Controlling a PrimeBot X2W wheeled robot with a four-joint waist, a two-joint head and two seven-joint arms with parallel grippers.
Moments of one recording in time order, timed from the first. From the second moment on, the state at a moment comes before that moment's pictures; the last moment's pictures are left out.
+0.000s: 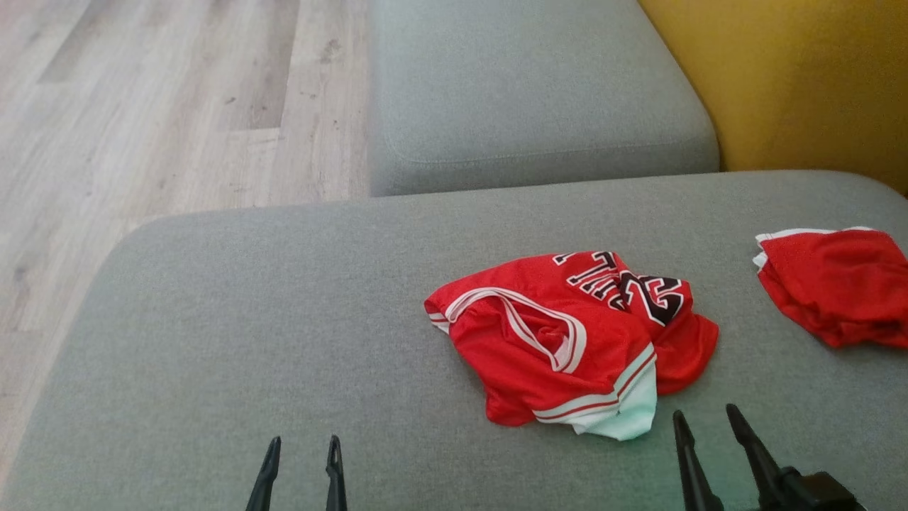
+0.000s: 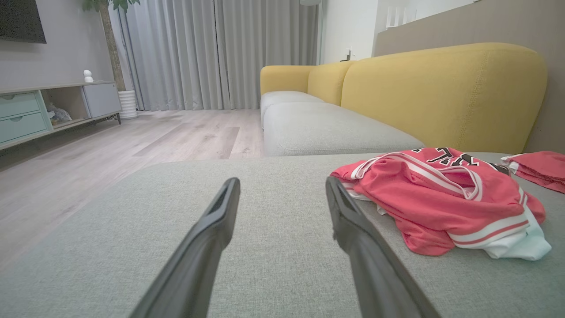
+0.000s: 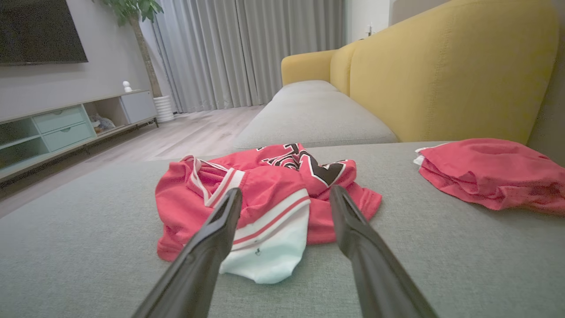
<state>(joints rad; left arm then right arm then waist) 0.28 0.06 -0.29 0.10 -0.12 0.17 -0.25 0.25 -0.06 0.08 0.18 0.12 0.12 -0.26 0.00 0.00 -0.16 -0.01</state>
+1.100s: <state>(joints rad) 0.16 0.06 -0.41 0.23 -0.20 0.07 -0.25 0.25 -0.05 0.13 0.17 0.12 0.12 -0.26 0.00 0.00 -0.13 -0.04</state>
